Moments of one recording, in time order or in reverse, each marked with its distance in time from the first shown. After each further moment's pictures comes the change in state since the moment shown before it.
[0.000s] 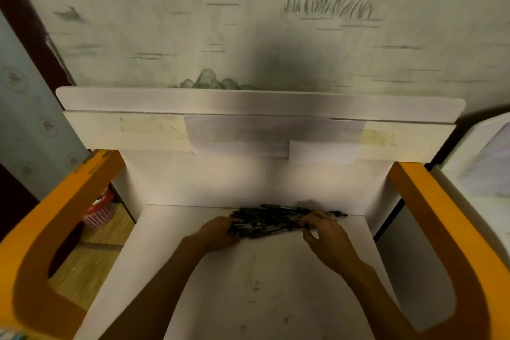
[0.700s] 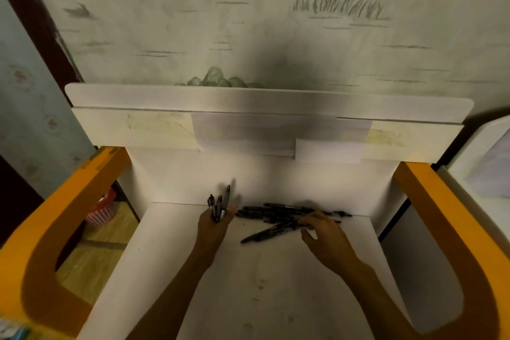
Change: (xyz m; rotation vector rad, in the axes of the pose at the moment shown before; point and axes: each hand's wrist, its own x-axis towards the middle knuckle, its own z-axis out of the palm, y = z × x) left_hand -0.042 0.024 0.003 -1.147 0.592 -0.156; right_hand 0.002 -0.003 0.013 0.006 -0.012 -0.029
